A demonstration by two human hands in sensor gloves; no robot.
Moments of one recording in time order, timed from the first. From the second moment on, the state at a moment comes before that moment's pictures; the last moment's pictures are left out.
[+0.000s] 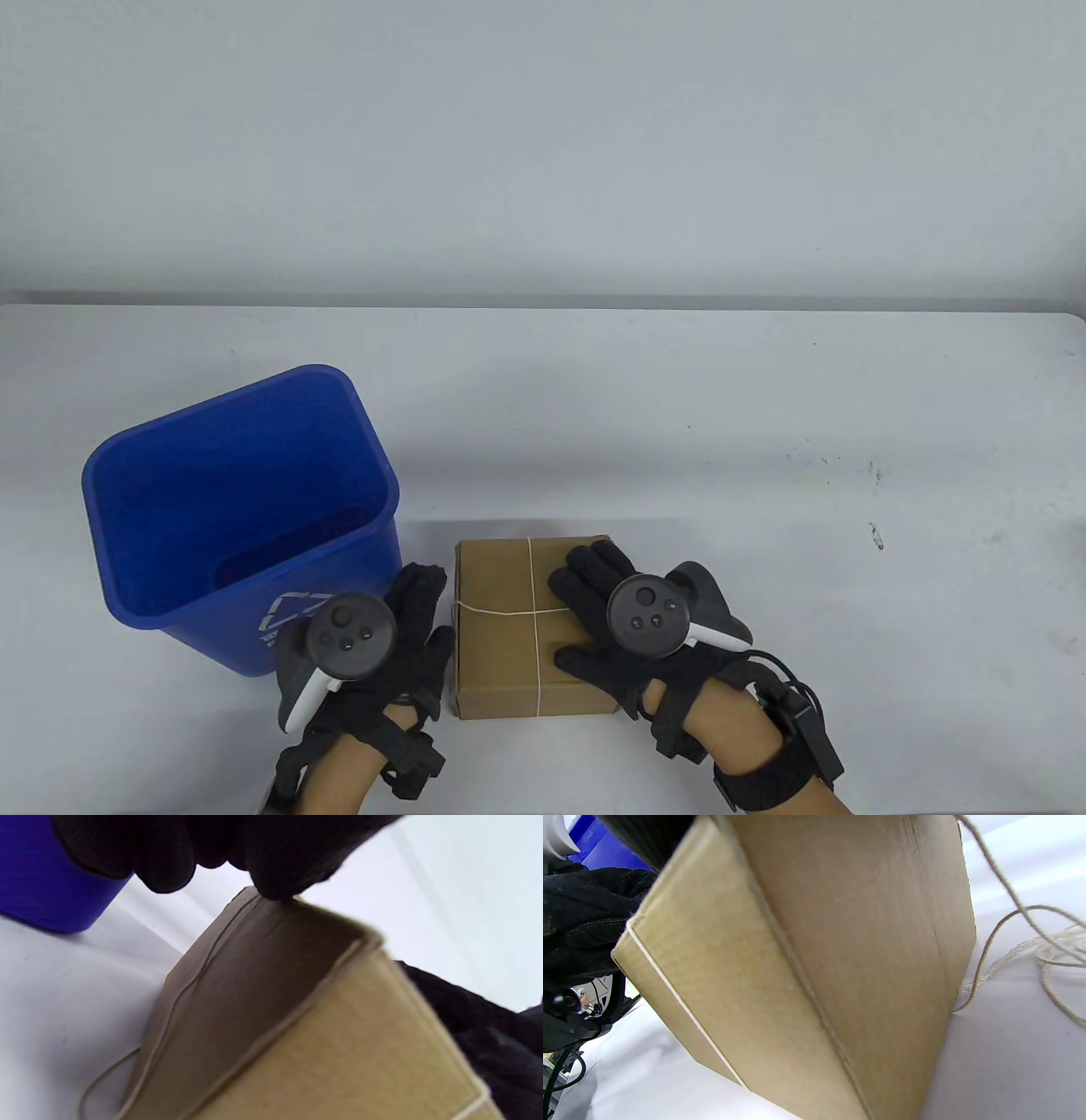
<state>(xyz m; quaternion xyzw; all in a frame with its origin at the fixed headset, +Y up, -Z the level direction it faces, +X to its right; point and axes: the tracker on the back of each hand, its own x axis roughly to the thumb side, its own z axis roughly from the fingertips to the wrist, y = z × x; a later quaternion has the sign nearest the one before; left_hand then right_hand) -0.180 -0.705 -0.226 -0.03 -0.08 0.34 0.94 0.090 -0.703 -0.262 0.34 0.14 0.91 0.20</state>
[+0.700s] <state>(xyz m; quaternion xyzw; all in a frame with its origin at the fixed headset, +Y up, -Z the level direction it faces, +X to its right) -0.187 -0.727 -0.240 -0.02 -0.02 0.35 0.94 0.089 -0.704 -0.262 0.34 0.14 0.90 0.21</state>
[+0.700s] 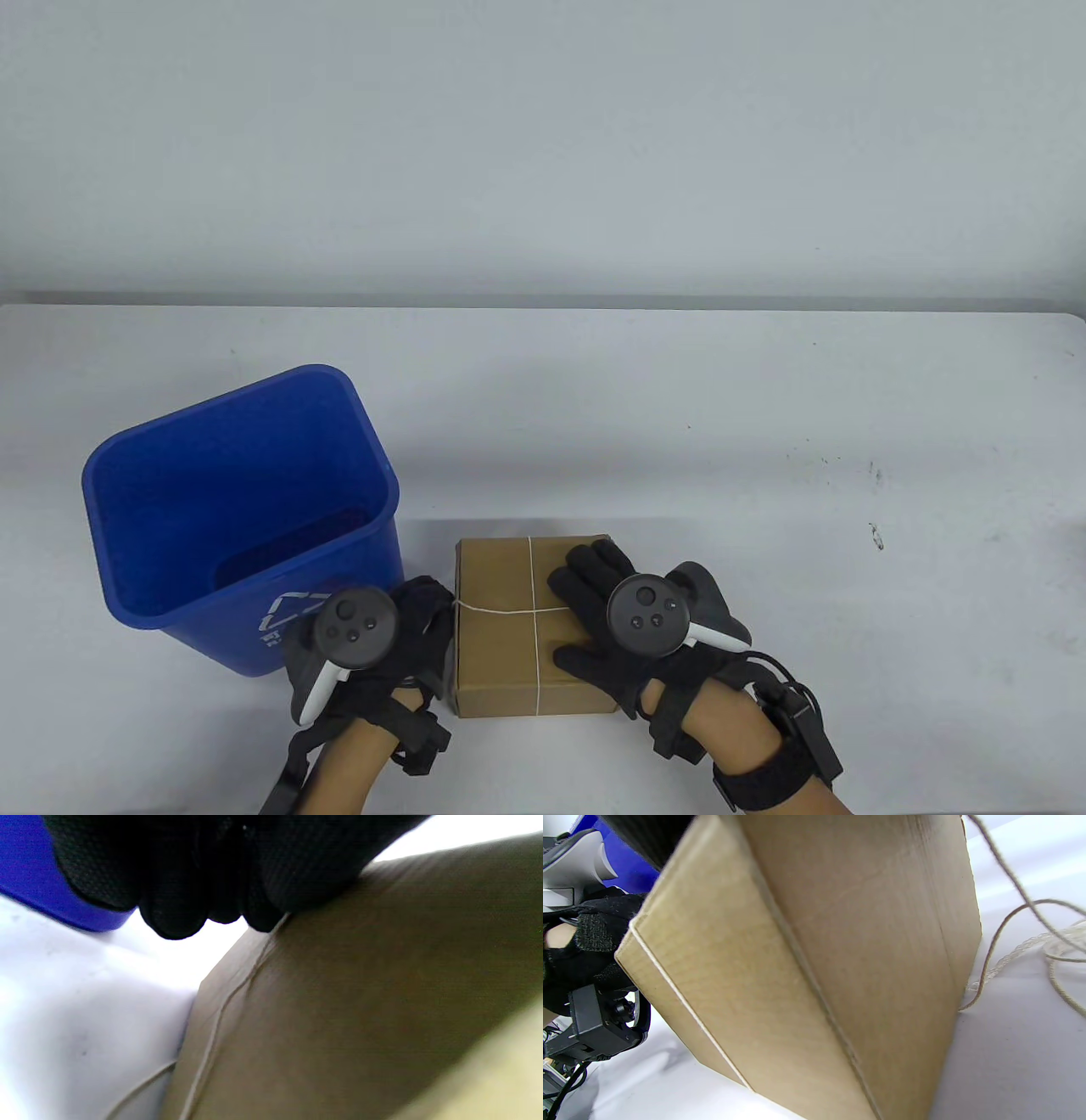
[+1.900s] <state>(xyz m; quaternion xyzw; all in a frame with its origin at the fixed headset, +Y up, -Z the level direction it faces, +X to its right) -0.191 -0.731 -0.240 -0.03 -0.03 0.45 0.89 0.089 -0.706 -0.264 0.34 0.14 0.90 0.23</state>
